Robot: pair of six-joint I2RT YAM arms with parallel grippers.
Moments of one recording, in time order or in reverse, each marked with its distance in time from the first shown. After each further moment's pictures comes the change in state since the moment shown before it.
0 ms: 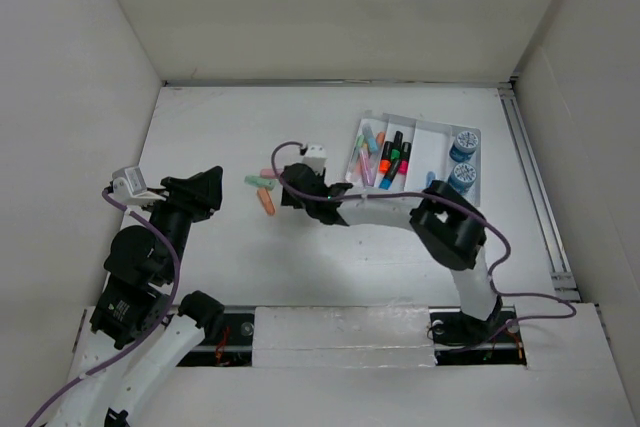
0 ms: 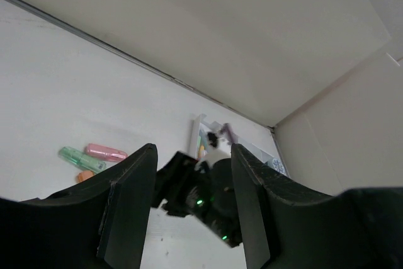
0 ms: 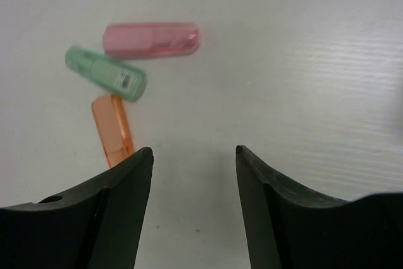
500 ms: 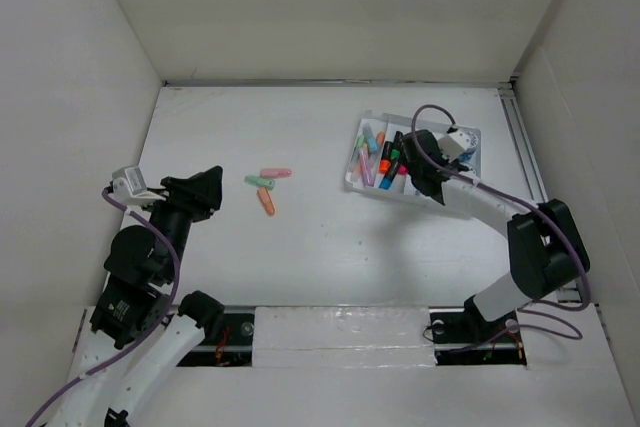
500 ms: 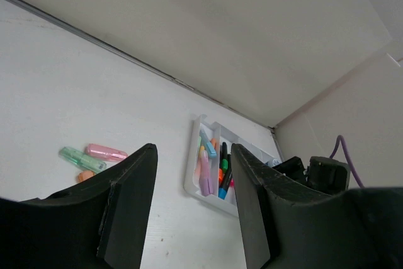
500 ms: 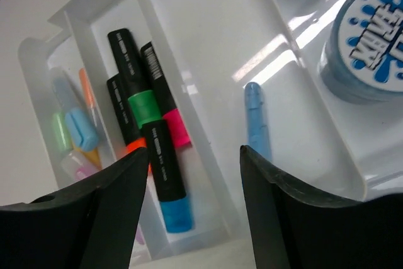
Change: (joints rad) left arm 0.000 0.000 0.000 0.000 -0.003 -0.001; right arm -0.542 -0.437 -0.408 -0.135 0.128 0.219
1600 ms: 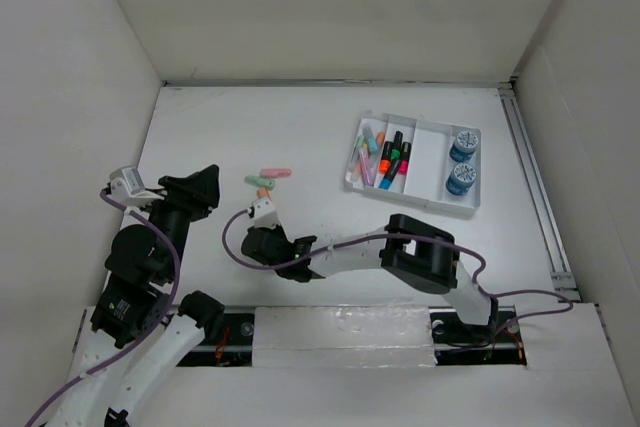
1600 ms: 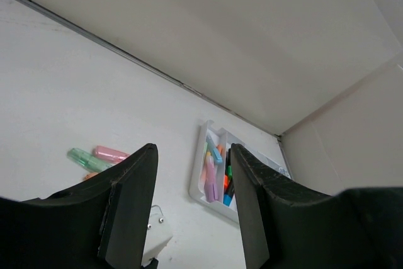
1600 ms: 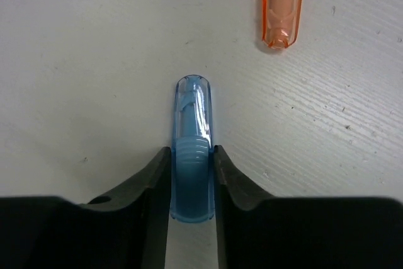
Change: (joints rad) left arm 0.000 0.005 0.000 -0.001 -0.045 -0.008; right arm 0.902 0.621 0.491 0.168 -0.029 -0.463
